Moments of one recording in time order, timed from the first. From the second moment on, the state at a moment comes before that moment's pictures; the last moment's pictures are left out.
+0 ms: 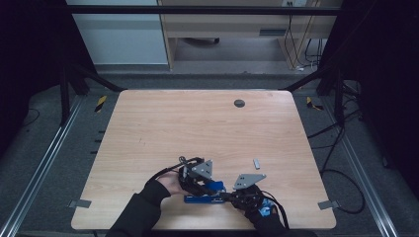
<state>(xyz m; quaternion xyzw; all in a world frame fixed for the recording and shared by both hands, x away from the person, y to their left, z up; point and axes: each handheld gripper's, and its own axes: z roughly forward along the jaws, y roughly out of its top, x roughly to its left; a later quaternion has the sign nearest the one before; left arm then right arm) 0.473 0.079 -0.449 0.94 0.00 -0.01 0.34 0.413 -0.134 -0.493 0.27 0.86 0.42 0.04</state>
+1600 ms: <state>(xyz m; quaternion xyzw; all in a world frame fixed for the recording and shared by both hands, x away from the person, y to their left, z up) 0.471 0.092 -0.447 0.93 0.04 -0.02 0.38 0.422 -0.143 -0.472 0.24 0.84 0.49 0.07</state>
